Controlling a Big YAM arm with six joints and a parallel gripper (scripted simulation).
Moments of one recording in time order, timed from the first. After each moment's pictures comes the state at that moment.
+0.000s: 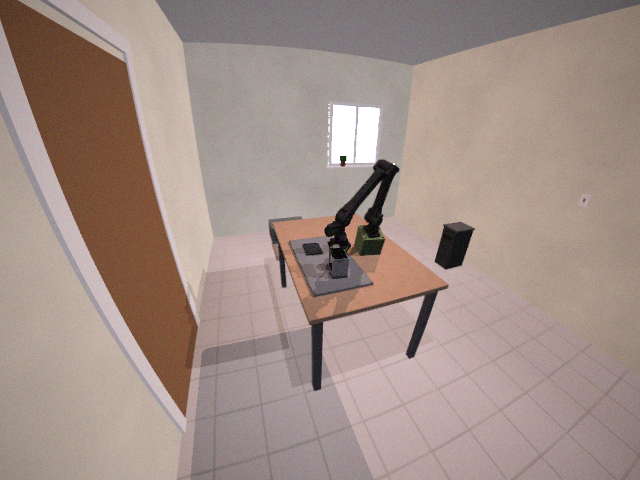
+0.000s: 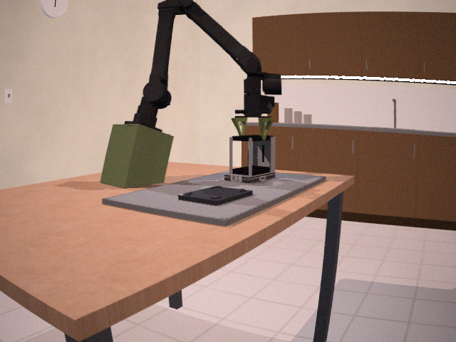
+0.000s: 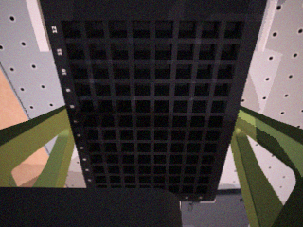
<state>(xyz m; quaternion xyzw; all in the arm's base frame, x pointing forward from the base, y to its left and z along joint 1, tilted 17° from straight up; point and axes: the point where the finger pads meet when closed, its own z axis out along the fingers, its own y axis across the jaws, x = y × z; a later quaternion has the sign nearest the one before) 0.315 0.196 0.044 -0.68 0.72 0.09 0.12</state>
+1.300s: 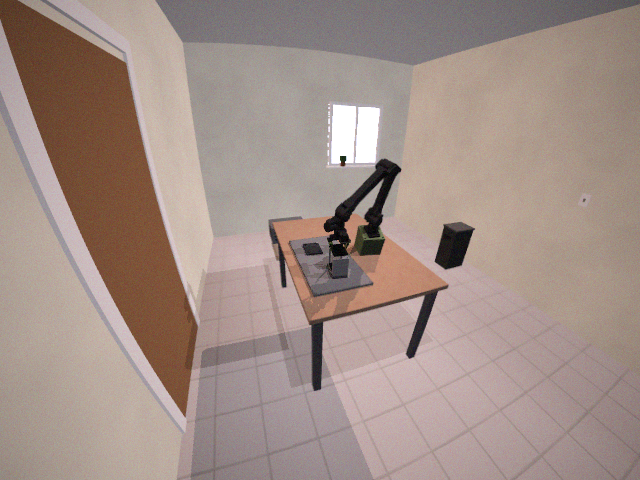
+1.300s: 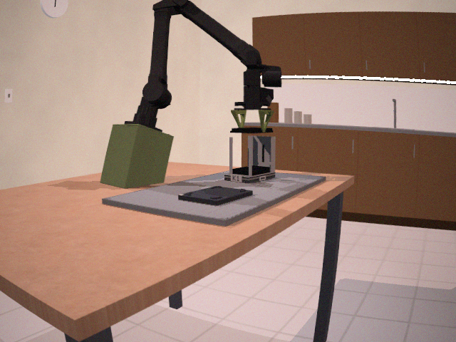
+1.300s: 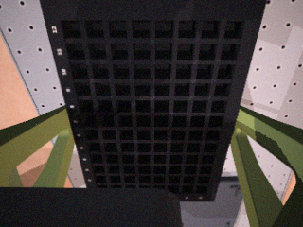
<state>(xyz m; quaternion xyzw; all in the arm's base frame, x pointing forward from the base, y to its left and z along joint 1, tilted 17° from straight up) 0.315 0.184 0.067 -0.69 0.71 0.10 0.12</state>
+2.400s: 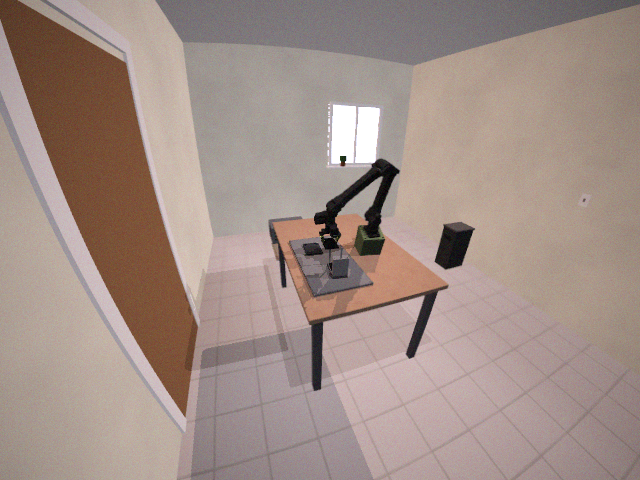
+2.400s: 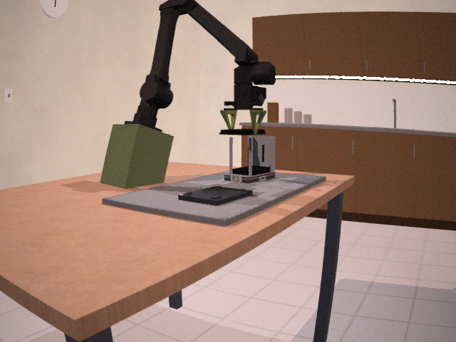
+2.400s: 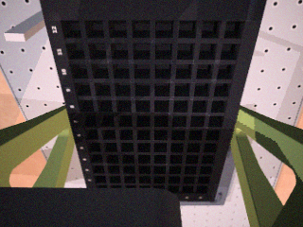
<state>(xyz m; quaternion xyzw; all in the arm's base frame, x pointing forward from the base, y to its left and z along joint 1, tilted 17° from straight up) 0.342 0.091 0.038 -0.69 0.70 0.09 0.12</state>
